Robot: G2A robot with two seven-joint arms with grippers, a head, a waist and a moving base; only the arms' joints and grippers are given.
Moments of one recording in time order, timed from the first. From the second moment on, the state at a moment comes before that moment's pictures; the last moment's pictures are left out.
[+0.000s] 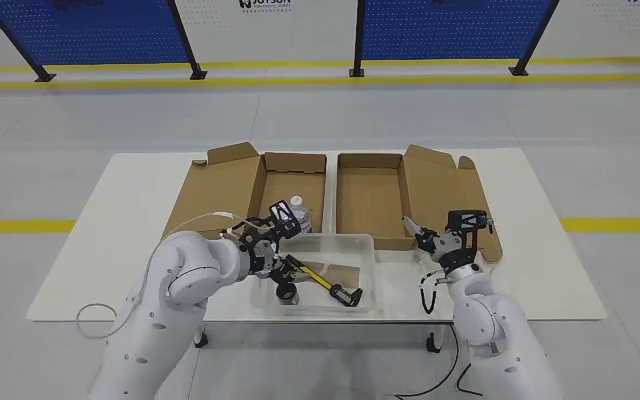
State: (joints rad) left arm 1.17 -1.14 -1.25 -1.81 0.86 -0.59 -1.15; right arm -1.48 -1.30 1.43 -1.72 -1.04 -0.06 0.17
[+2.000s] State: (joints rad) left arm 0.93 -1.08 -0.90 -1.45 0.82 -0.55 -1.27; right arm -1.48 -1.30 1.43 -1.72 -1.04 -0.06 0.17
